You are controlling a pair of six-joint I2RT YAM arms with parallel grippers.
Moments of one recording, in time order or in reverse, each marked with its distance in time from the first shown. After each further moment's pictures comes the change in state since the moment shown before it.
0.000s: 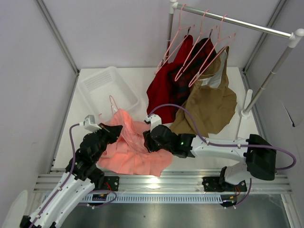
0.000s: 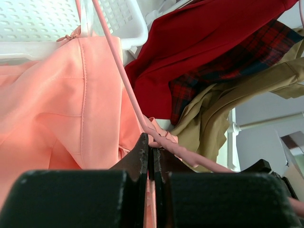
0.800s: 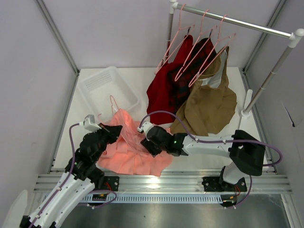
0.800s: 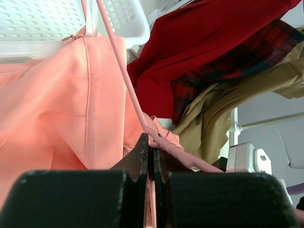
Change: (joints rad) left arm 0.000 0.008 0.015 -0.022 -0.005 0.001; right arm -0.035 0.129 0.004 -0.024 -0.128 -0.359
